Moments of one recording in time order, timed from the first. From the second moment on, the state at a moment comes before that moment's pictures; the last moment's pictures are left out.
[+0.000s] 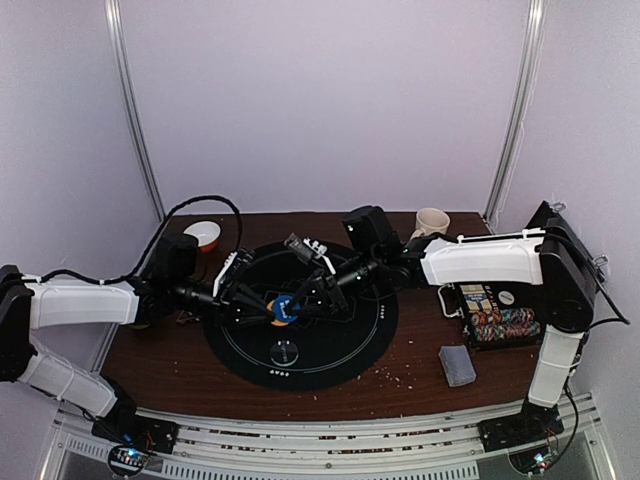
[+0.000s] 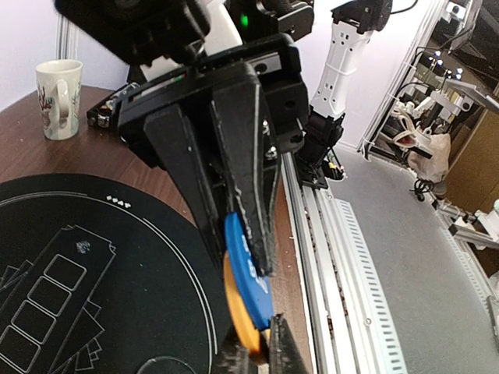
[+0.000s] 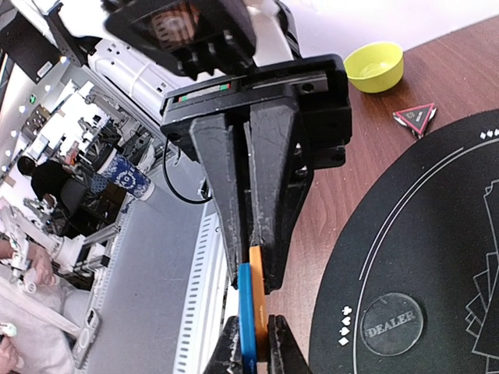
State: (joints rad) left arm -0.58 1.32 0.62 0.26 1.06 0.09; right arm 0.87 1.86 1.33 0.00 -0.95 0.21
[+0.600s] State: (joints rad) left arm -0.58 1.45 0.58 0.32 0.88 -0.02; right arm 0.82 2.00 1.29 0.16 -0.92 0.23
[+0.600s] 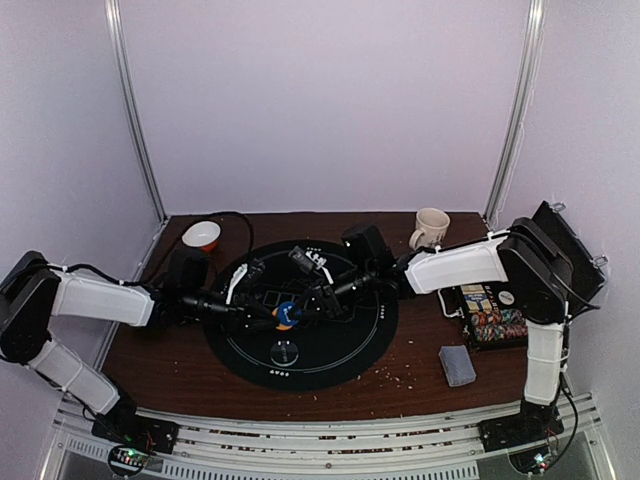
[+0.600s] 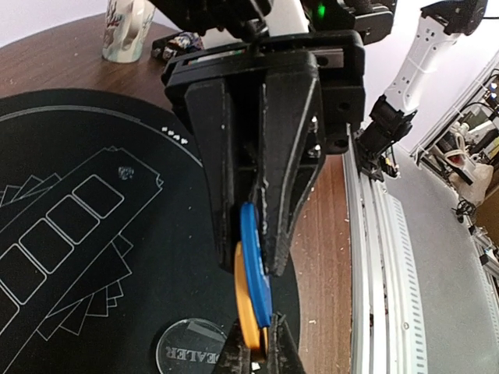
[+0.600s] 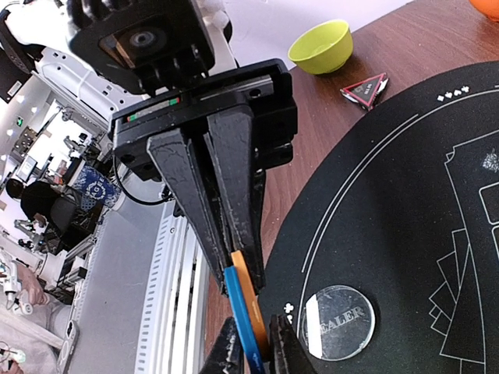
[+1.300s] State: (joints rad) left arm -0.57 1.89 0.87 0.15 0.76 0.16; right arm 0.72 2.30 1.38 0.22 -0.92 0.28
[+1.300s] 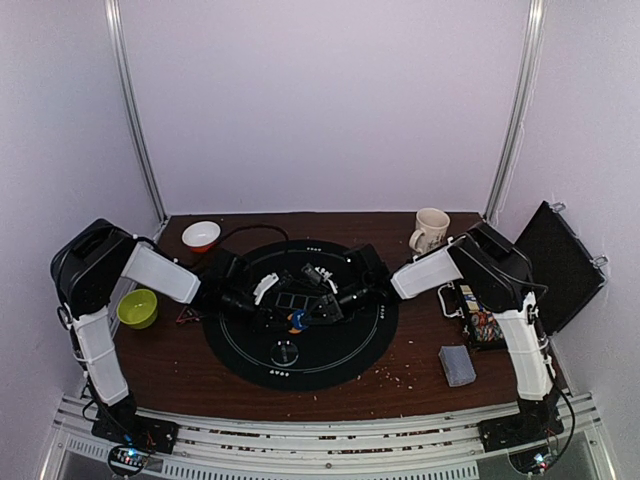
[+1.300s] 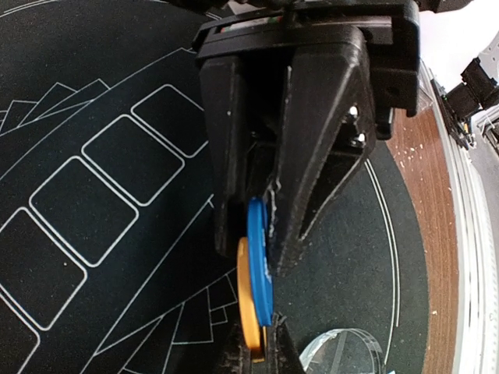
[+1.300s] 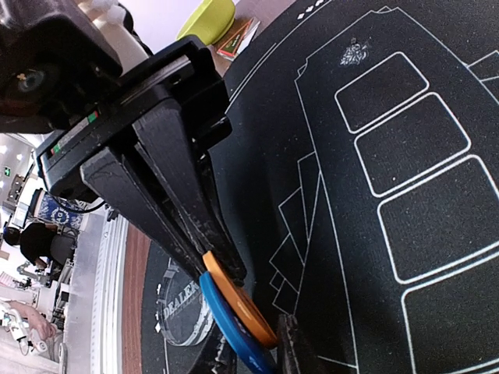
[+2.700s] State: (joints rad) left arm -0.56 1.90 0.88 0.12 0.74 0.21; right arm 0.70 2.30 1.39 0.13 -0.95 0.19
